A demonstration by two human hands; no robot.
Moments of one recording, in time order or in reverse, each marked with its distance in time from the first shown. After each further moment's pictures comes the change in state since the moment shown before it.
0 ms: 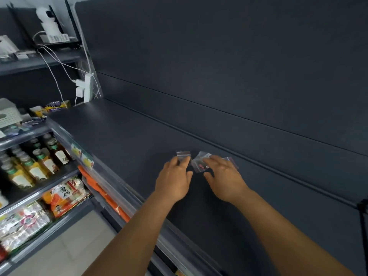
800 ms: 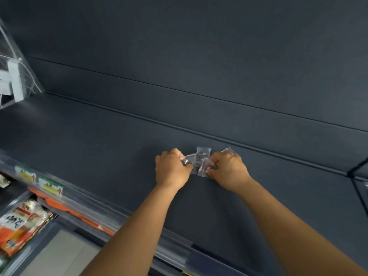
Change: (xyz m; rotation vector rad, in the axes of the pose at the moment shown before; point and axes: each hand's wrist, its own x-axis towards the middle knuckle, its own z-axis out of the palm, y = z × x) left_hand 0.067 -0.032 0.009 -0.297 -0.058 -0.108; right_hand 0.041 -0.012 0.023 0.079 0.119 0.440
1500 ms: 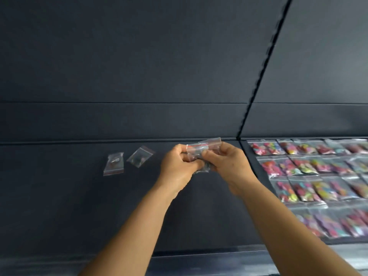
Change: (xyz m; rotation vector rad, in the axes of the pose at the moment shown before) left_hand -0.101 0.159 0.069 -0.711 -0.605 0.223; right_hand -0.124 0.113 -0.100 0.983 0.427 0.331
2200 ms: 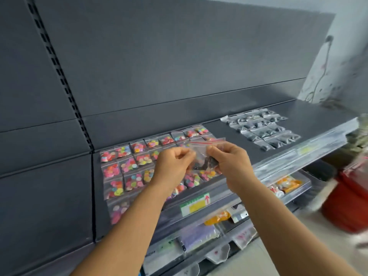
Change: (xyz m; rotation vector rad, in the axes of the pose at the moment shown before) left_hand -0.101 0.075 0.369 0.101 -0.342 0.216; right_hand -0.124 0.021 -0.388 0.086 0.550 -0.070
